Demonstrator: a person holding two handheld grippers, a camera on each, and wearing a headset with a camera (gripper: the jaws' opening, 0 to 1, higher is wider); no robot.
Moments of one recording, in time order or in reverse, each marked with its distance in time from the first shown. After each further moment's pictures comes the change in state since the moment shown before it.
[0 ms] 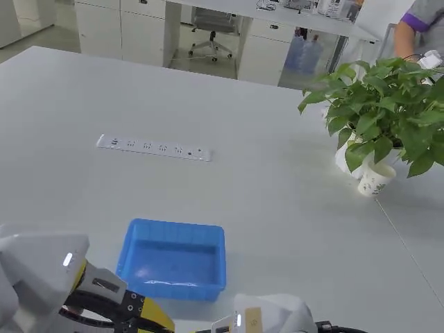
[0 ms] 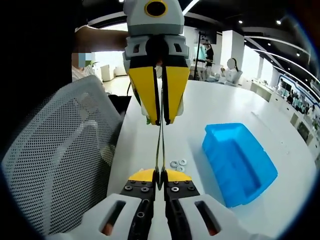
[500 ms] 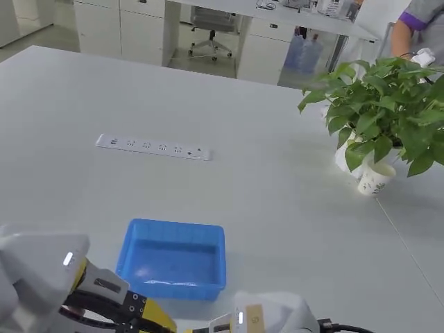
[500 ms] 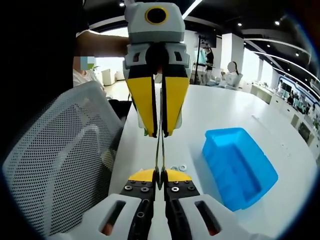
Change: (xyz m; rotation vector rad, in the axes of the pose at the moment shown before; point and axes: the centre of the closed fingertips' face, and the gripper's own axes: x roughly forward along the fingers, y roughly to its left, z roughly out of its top) left arm 0.003 -0.001 0.001 -0.001 -0.012 -0.021; right arm 0.001 0.000 0.009 0.005 -0.039 0.007
